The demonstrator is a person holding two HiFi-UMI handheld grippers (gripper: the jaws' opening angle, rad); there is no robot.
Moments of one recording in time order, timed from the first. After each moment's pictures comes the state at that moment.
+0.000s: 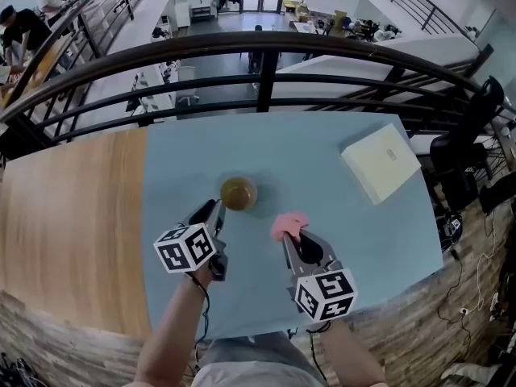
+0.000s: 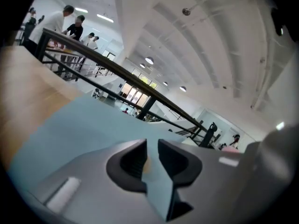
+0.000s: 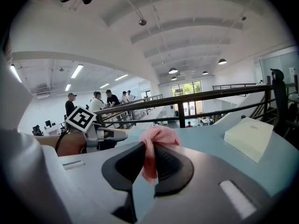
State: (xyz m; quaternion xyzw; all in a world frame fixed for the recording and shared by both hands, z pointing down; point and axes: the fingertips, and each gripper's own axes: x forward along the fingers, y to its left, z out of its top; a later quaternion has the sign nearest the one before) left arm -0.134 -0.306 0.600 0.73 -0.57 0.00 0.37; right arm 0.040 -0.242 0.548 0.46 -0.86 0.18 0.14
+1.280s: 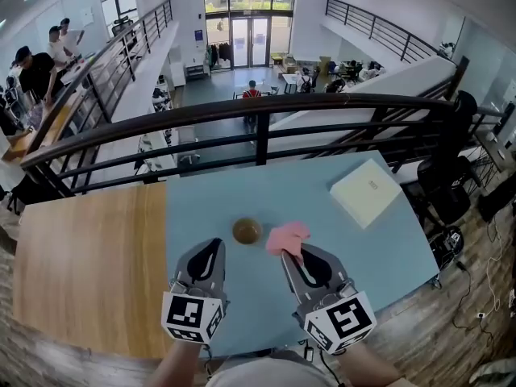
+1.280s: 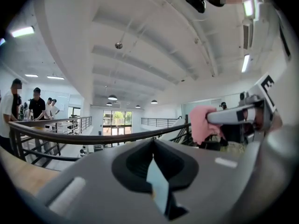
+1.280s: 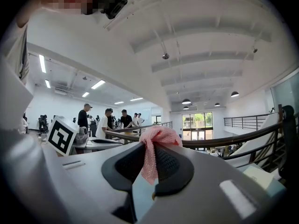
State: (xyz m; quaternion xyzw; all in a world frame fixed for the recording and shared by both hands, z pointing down) left arm -0.124 -0.166 0.335 0.83 -0.55 0.05 0.02; right arm 0.003 -0.143 0.300 0.44 -0.90 0.02 0.04
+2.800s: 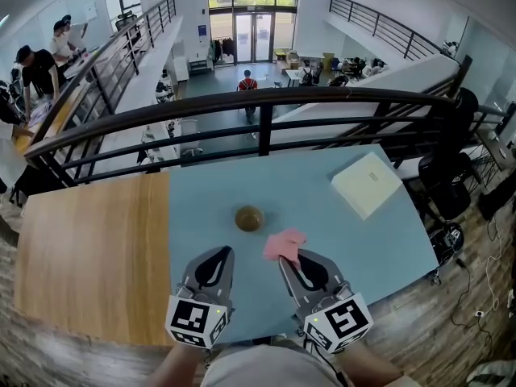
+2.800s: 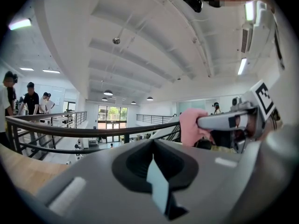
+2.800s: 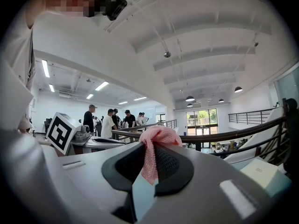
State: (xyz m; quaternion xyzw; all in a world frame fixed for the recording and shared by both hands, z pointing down) left arm -0.117 -0.110 0.349 0.85 -0.52 0.06 0.04; right arm -0.011 -0.094 0.319 0.41 -0.91 0.04 0.04
